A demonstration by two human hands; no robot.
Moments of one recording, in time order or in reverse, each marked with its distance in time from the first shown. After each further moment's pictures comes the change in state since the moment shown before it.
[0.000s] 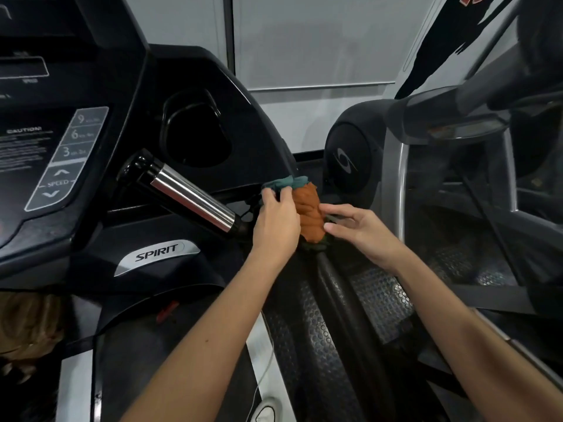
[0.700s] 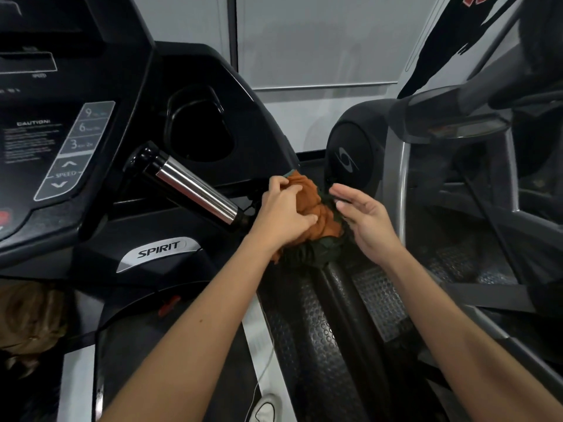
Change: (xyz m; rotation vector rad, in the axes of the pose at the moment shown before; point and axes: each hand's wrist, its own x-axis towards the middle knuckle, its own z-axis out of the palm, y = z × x) left_hand 0.013 -0.009 -0.002 -0.155 -0.169 0.034; right_hand 0.005 0.000 0.011 0.319 0.229 -0.110
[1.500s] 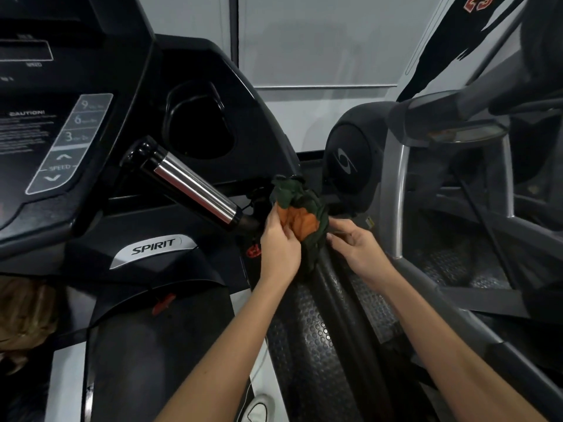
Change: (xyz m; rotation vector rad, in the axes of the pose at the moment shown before) left_hand -0.035 -0.010 0.045 -0.583 0.304 -0.175; right_hand -0.028 0.021 0.001 -0.321 -0.126 0.019
